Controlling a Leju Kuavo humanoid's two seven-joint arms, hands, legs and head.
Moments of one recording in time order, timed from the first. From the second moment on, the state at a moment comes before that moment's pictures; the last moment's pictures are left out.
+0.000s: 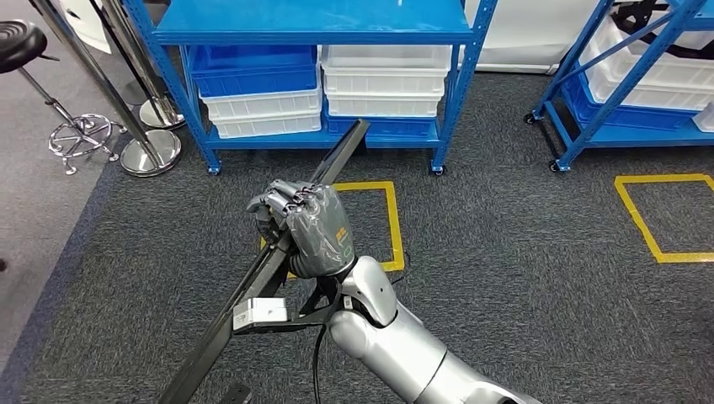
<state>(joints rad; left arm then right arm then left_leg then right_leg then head) -0.18 -0.20 0.99 -0.19 -1.02 -0.12 -0.43 -0.57 0.22 0.77 -1.24 0.73 -0.68 -0.23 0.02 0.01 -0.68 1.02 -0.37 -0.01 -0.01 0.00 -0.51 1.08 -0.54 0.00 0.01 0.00</state>
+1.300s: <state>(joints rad) -0.19 -0.20 0.99 -0.19 -1.04 -0.11 -0.46 -0.60 0.21 0.77 -1.22 0.74 -0.64 -0.23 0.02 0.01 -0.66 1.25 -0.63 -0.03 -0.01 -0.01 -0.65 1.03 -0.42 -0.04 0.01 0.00</state>
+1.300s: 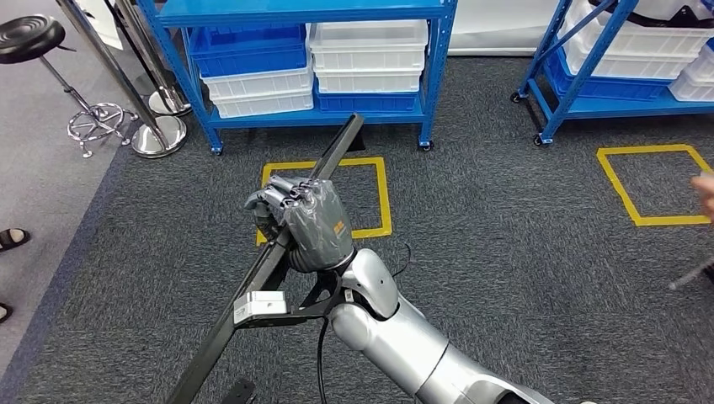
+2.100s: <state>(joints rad) -0.20 -0.21 0.98 -0.19 -1.05 -0.10 -0.49 -0.59 0.22 0.76 -1.22 0.76 -0.69 -0.28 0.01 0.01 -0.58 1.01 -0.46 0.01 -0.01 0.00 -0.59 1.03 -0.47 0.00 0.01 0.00</state>
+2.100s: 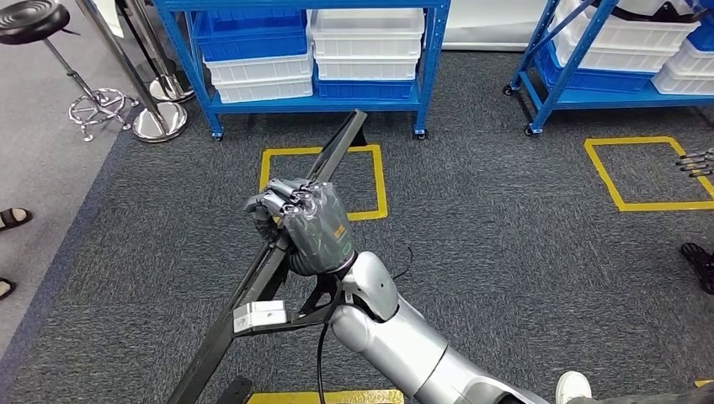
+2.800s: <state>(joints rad) -0.21 -0.21 0.97 -0.19 -1.05 -0.09 -0.50 -0.60 0.22 0.76 -1.21 0.82 -0.68 -0.26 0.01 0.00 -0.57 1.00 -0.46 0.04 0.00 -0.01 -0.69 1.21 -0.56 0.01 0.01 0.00</state>
